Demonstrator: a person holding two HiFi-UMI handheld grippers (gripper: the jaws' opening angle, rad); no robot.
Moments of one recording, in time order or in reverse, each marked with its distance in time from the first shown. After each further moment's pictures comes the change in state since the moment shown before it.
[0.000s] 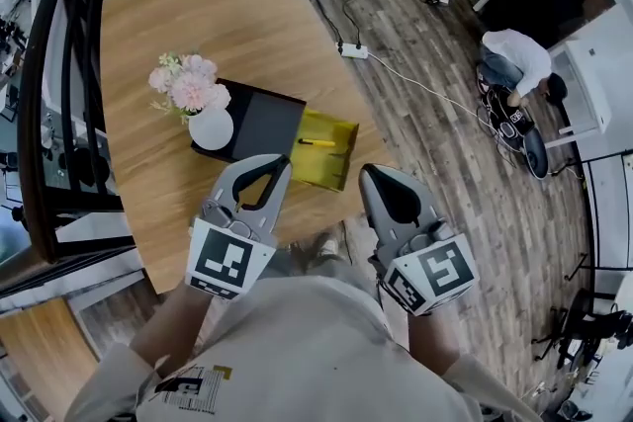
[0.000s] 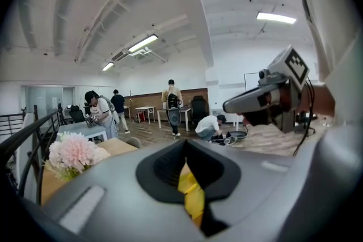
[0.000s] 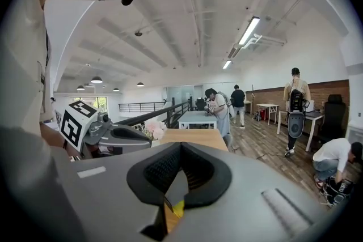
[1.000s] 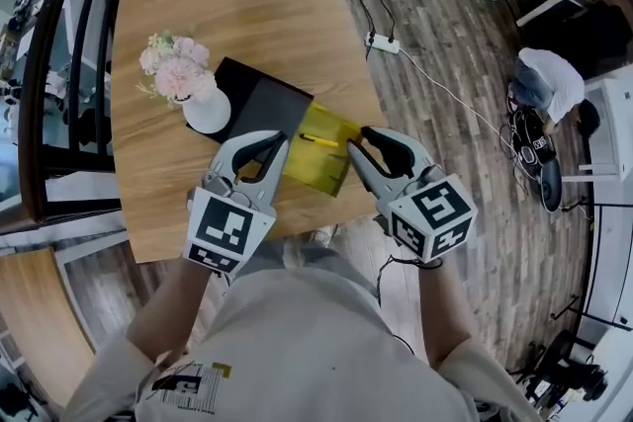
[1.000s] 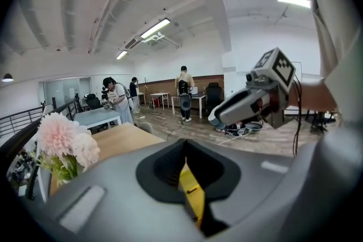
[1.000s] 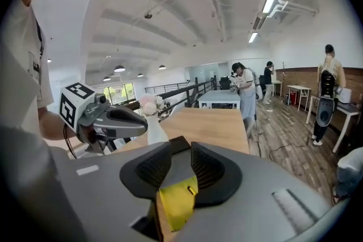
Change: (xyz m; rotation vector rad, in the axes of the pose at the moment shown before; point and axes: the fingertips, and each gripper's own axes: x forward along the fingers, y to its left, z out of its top) left arm 0.071 0.021 -0.035 -0.060 0.159 0.149; right arm 0.087 -0.074 -0.055 -0.064 0.210 0.291
